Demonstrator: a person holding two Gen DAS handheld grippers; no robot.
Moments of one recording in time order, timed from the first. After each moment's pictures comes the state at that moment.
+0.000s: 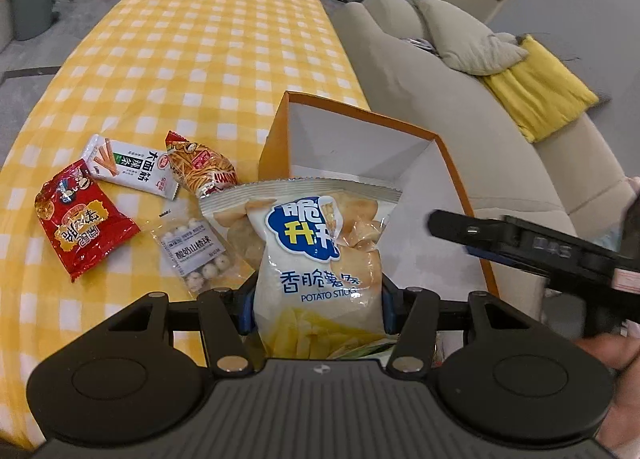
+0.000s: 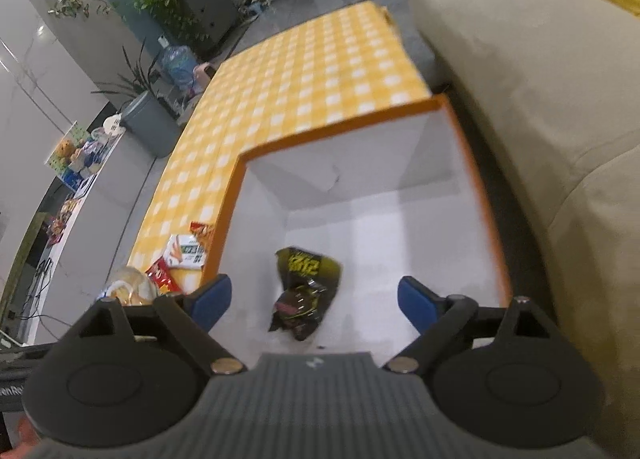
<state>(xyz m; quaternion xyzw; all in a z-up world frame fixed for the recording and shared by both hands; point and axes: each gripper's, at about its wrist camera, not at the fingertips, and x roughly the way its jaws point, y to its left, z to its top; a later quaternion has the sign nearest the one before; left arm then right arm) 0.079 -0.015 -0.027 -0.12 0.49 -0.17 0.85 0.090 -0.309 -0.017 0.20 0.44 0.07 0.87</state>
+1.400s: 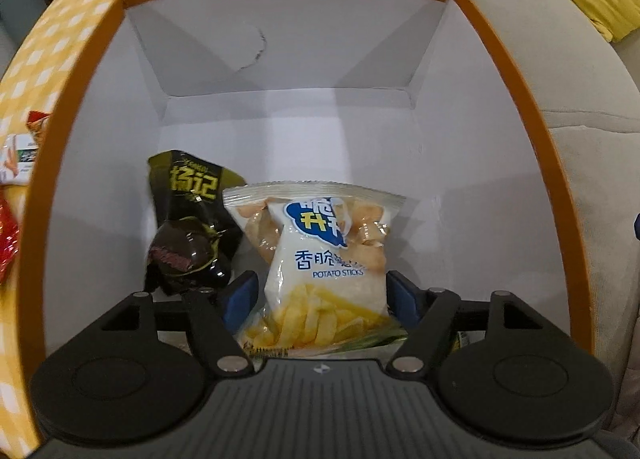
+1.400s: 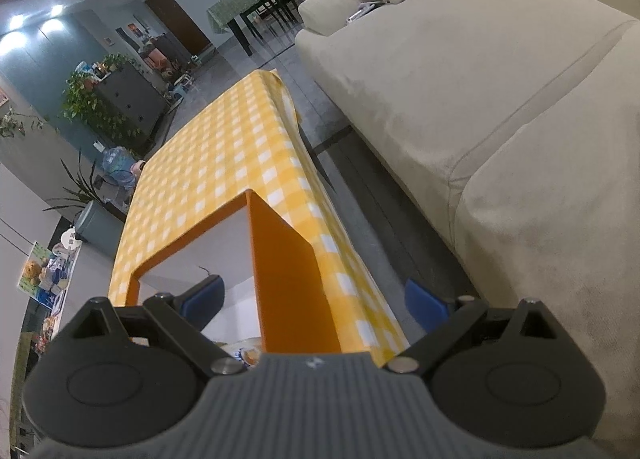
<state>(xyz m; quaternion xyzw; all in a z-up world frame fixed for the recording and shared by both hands) 0.148 -0.176 -0.126 0.01 0.59 -0.09 0.80 0.070 -0.436 -0.032 0.30 0.38 -0.05 0.87</state>
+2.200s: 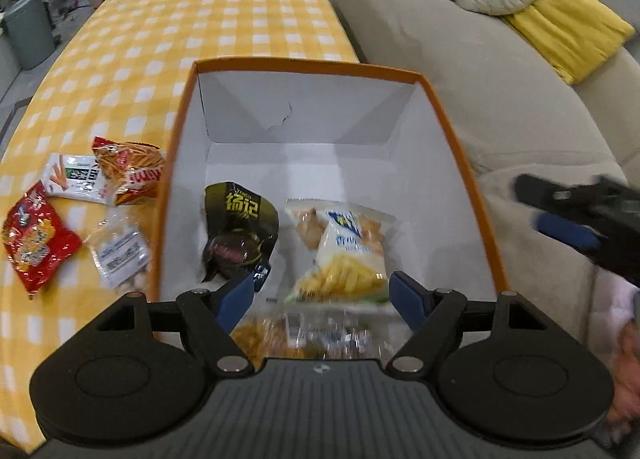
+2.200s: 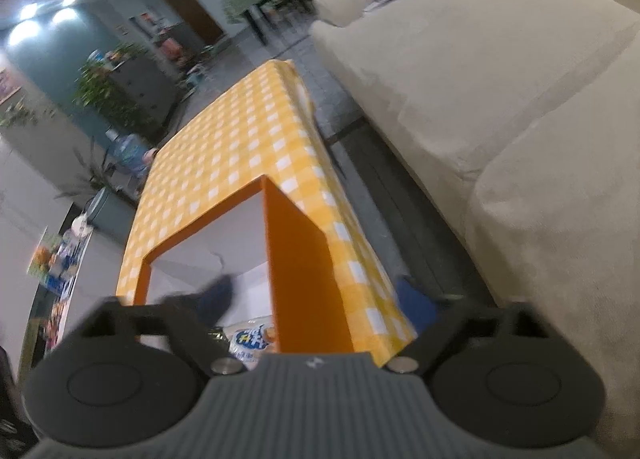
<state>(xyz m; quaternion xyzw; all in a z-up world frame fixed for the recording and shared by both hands) 0.097 -0.127 -0.046 -0.02 0.52 -0.13 0.84 0.067 -0.433 -0.032 0.30 0.39 -0.01 0.87</state>
